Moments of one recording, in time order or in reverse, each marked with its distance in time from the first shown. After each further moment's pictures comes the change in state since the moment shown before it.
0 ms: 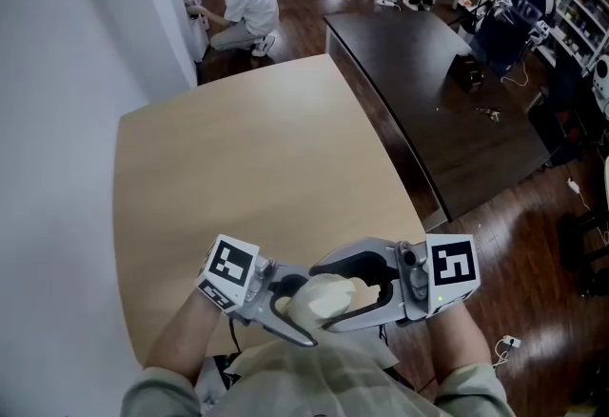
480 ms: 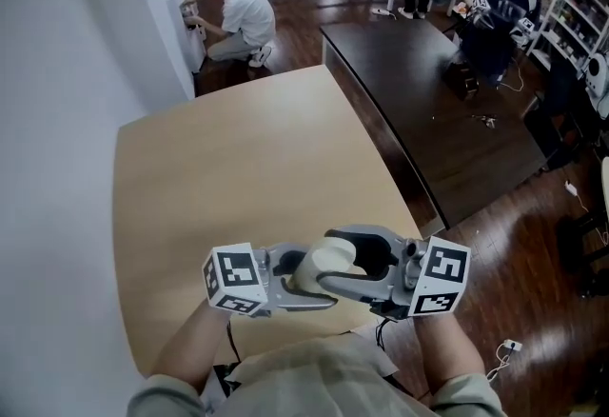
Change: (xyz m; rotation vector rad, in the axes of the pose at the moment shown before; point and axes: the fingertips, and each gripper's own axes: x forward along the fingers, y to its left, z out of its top) left arm -0.036 0.084 0.005 0.049 0.032 0.517; right arm -0.035 -0.075 -0.008 0.080 -0.092 -0.447
